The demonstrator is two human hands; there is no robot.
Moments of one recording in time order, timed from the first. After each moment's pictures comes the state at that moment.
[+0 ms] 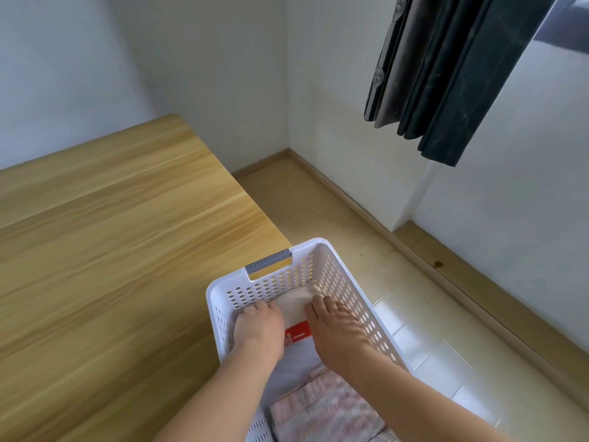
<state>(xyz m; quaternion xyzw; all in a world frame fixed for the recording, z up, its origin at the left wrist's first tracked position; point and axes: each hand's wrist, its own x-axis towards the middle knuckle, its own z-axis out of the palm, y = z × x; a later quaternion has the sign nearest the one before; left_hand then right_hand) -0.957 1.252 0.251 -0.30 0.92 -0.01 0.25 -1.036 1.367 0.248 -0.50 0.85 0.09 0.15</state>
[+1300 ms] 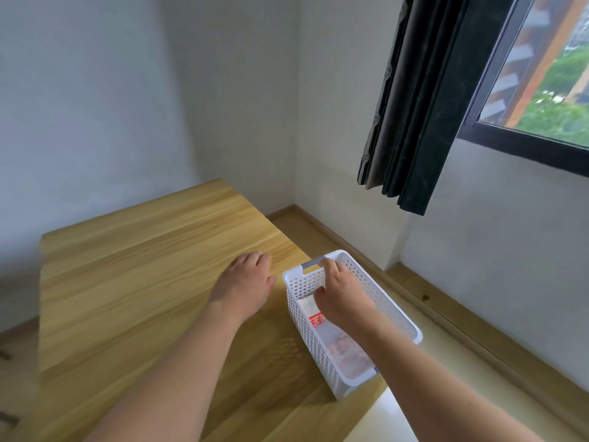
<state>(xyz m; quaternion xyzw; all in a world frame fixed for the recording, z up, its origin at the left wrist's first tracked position) -0.756 1.216 0.479 -0.20 0.98 0.03 -0.09 -0.857 1.378 0.483 -0.35 0.91 -0.22 0.10</state>
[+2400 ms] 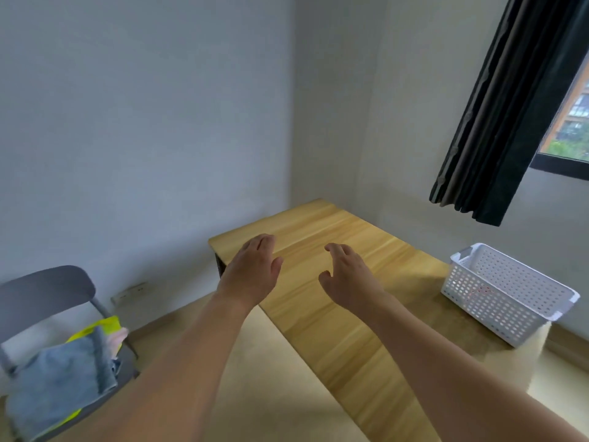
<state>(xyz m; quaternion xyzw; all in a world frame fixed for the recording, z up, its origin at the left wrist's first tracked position) -0.228 0.854 0.565 -0.19 0.95 0.11 -0.22 -0.328 1.015 0.576 -0.36 0.90 -0.24 0.03</state>
